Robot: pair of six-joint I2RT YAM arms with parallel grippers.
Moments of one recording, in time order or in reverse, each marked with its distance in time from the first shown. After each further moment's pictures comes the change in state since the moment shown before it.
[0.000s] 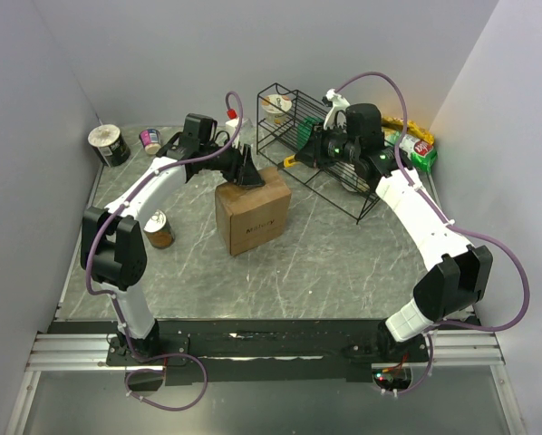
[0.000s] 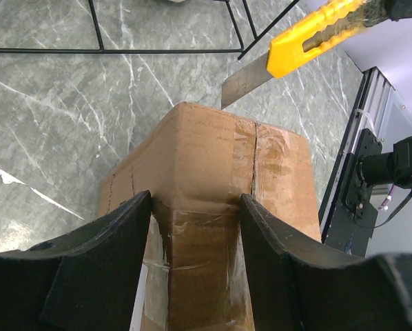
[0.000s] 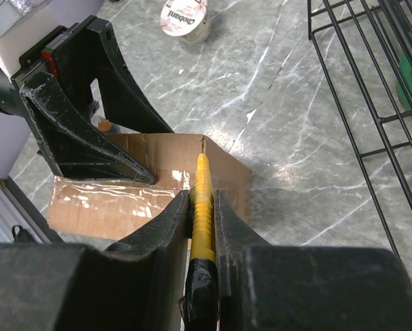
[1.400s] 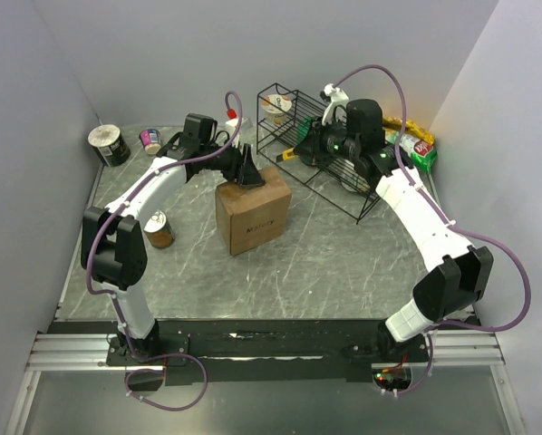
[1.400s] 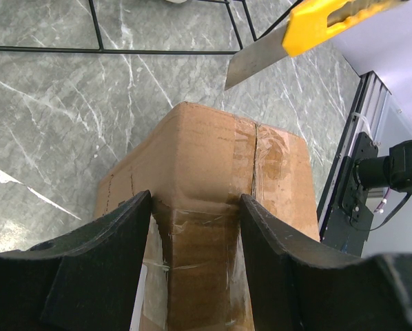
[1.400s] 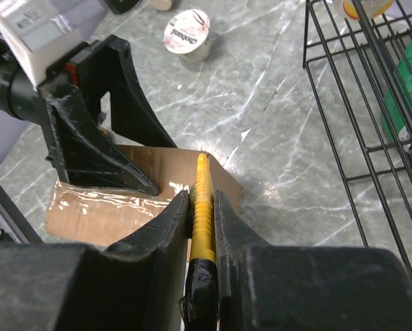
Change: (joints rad) left arm 0.000 0.003 0.000 0.007 0.000 -0.021; right arm 0.011 0.003 0.031 0.023 0.010 -0.060
